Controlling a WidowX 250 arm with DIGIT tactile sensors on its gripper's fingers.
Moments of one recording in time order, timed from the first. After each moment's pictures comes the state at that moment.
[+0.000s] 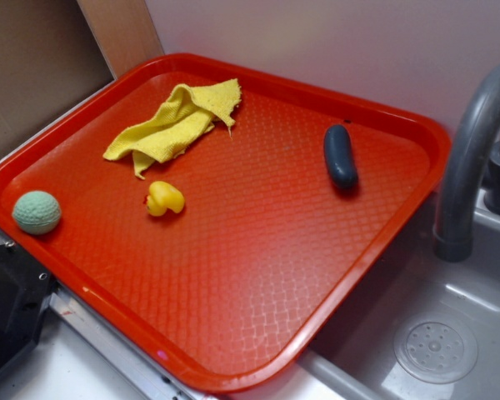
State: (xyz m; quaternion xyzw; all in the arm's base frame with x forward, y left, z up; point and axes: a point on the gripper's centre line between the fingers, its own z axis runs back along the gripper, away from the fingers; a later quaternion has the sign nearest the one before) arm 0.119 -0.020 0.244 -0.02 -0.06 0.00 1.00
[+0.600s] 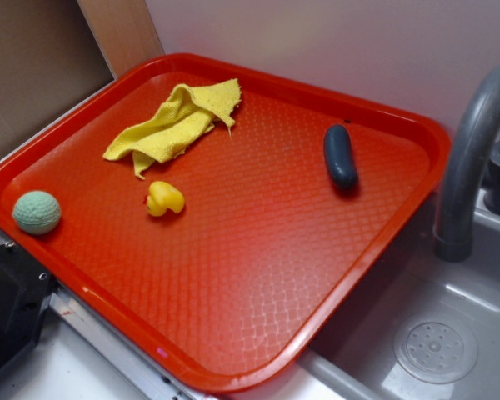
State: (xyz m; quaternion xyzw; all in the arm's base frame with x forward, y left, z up) arm 0.143 -0.023 0.223 -0.02 -0.04 0.06 1.00
